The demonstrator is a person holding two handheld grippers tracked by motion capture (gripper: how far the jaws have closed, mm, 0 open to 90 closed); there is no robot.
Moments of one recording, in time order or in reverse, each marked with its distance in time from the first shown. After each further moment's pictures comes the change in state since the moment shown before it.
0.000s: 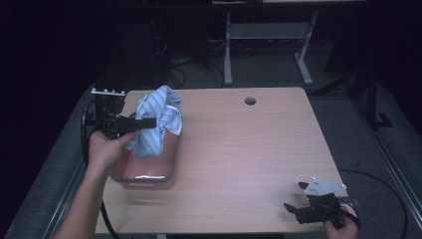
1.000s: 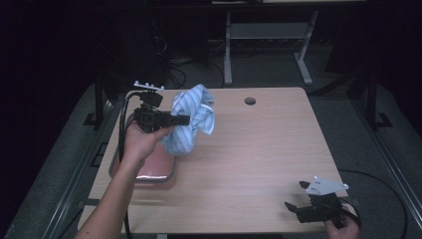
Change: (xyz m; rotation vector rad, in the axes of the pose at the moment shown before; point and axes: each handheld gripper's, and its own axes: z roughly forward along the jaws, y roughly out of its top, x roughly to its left) left arm -0.051 0.022 0.058 0.055 -0.096 0.067; right arm -0.001 0.001 -0.002 -0.012 -0.001 0.019
